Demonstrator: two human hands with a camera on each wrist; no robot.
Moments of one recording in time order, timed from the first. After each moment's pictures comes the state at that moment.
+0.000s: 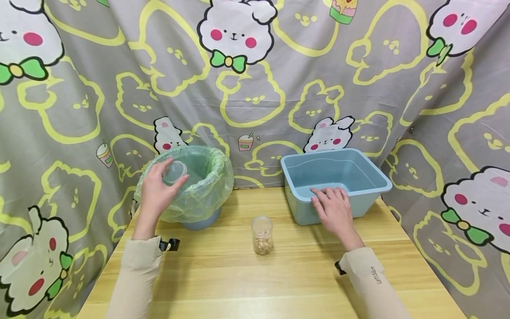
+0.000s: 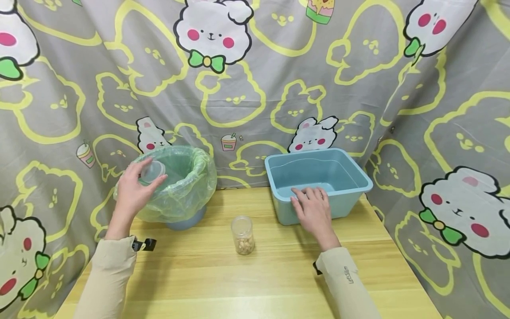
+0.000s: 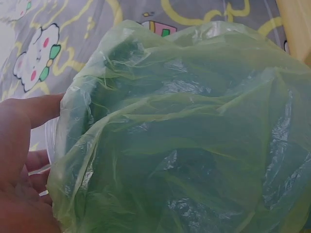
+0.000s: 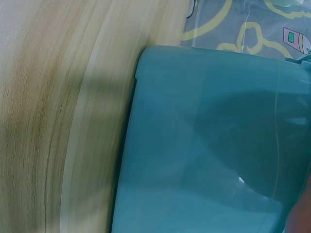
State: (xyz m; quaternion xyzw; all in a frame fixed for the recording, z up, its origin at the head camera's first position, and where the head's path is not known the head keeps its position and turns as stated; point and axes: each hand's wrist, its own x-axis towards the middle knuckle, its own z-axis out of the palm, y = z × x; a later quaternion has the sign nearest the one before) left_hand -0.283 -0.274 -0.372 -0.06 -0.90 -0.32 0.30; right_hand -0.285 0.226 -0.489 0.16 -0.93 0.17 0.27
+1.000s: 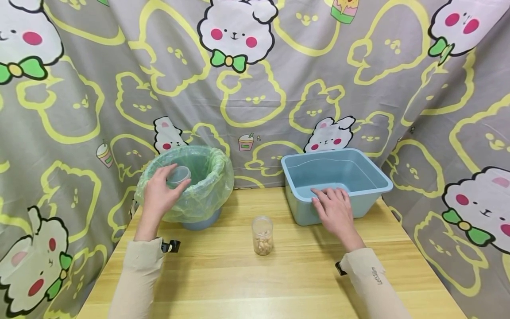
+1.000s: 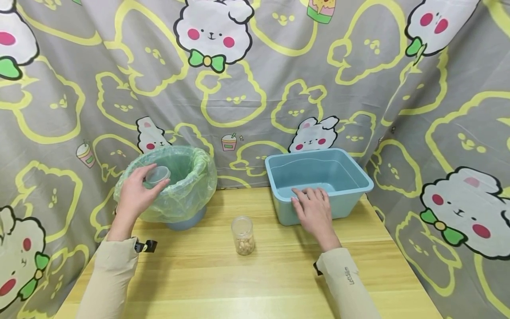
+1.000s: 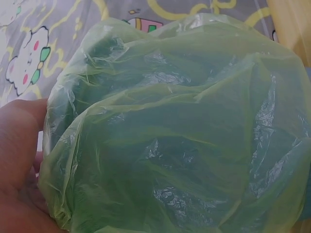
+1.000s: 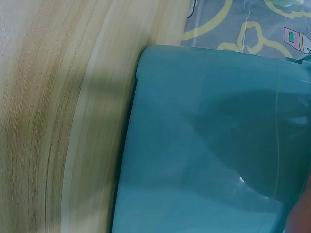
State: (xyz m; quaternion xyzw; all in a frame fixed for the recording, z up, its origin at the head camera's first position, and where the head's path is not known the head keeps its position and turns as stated) left_hand -0.282 -0.274 -0.380 -0.05 -0.92 -0.28 0.26; right_hand -0.286 0.227 -0.491 0.17 -0.93 0.17 0.28
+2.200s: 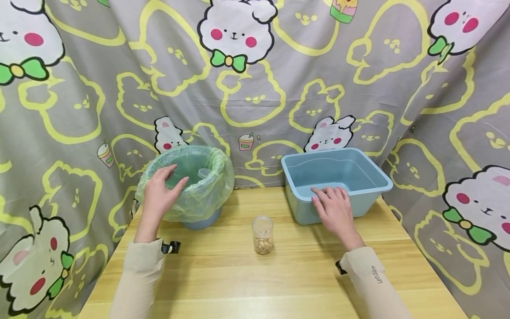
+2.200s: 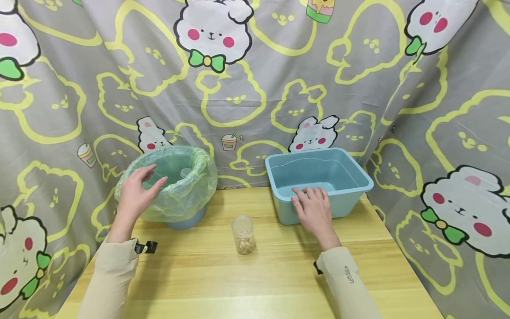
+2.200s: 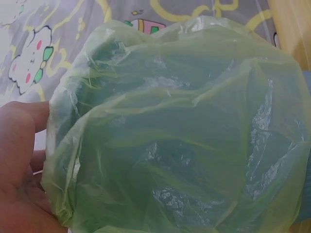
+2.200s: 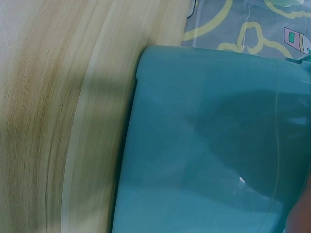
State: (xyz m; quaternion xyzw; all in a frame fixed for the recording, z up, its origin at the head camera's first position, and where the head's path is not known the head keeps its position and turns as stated) left_hand -0.279 -0.273 -0.382 -0.07 -0.90 -0.31 0.29; right_hand -0.285 0.226 -0.490 0.16 -0.93 0.18 0.28
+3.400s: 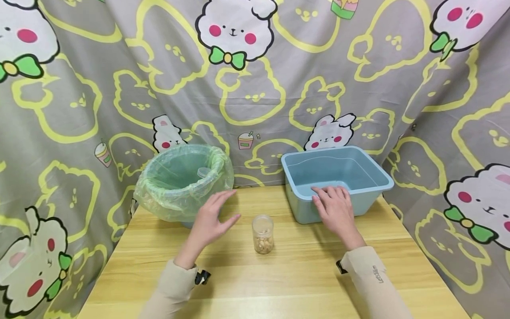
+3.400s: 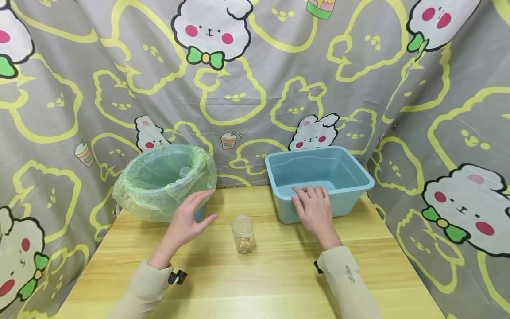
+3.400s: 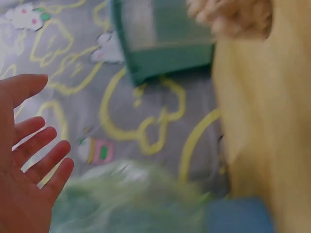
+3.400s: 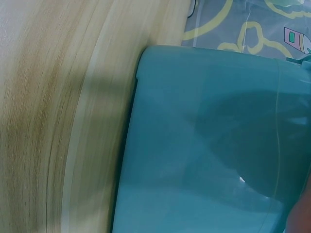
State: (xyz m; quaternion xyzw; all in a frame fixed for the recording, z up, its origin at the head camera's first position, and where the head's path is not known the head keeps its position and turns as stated) left_hand -0.249 -0.167 -0.449 -0.28 -0.88 -0.30 0.26; right_hand -0.288 0.227 -0.493 0.16 -0.93 0.18 0.29
